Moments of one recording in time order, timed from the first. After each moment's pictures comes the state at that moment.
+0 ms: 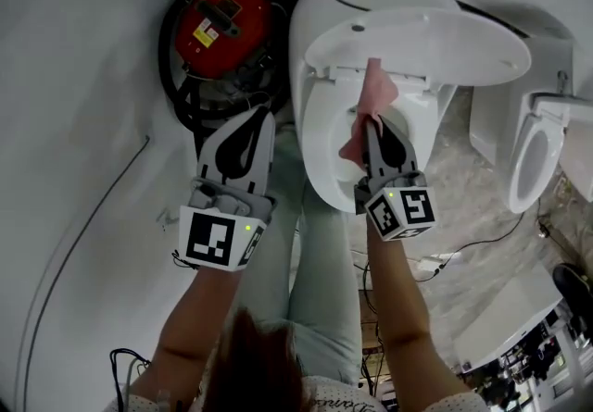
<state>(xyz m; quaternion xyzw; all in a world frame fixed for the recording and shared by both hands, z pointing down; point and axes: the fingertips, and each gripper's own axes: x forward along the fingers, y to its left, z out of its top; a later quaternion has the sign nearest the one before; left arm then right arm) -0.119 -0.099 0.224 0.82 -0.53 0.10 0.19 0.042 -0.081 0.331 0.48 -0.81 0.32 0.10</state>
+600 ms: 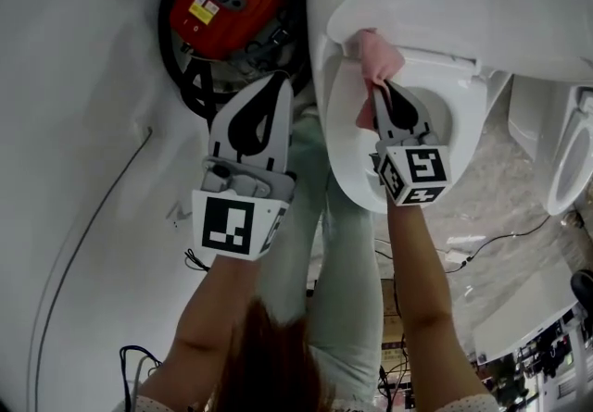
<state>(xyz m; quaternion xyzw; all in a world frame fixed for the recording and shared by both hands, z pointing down) -0.124 -0.110 0.316 0.81 -0.54 0.12 0.17 0.009 -0.087 0.468 0.43 -0.82 0.31 0.20</state>
